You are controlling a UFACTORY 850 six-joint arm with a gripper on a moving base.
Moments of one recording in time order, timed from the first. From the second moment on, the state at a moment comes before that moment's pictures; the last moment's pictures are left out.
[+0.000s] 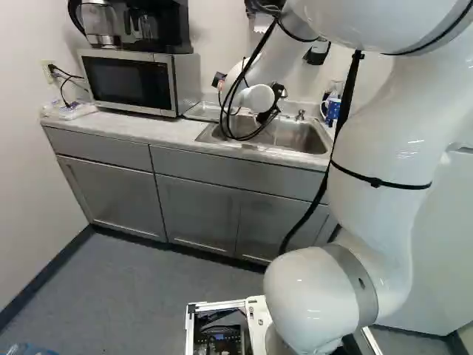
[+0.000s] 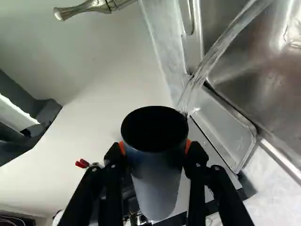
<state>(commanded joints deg) 6.3 -10.1 -56.1 3.1 38.8 113.8</state>
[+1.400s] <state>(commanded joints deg) 6.3 -10.1 -56.1 3.1 38.8 124.7</state>
